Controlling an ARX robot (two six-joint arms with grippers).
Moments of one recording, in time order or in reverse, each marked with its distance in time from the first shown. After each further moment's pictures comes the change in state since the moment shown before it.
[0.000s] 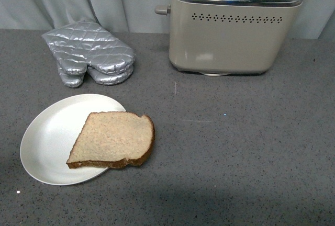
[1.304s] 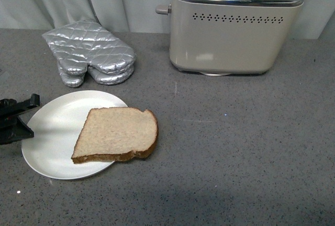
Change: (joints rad) left arm 0.170 1.044 0.523 -0.144 0.309 0.138; right arm 0.000 0.000 0.000 0.000 0.000 0.000
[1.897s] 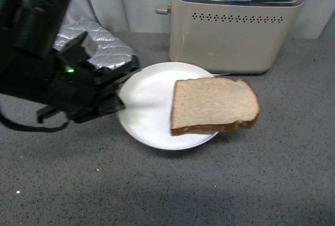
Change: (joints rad) left arm -0.383 0.015 0.121 0.102 0.043 -0.394; right arm 0.000 0.000 0.000 0.000 0.000 0.000
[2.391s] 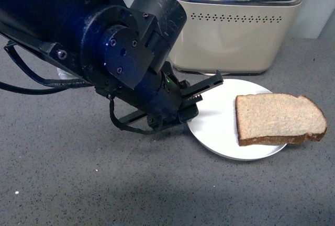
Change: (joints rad) left arm -0.228 0.238 0.290 -0.085 -0.029 -0.183; right arm 0.000 0.000 0.000 0.000 0.000 0.000
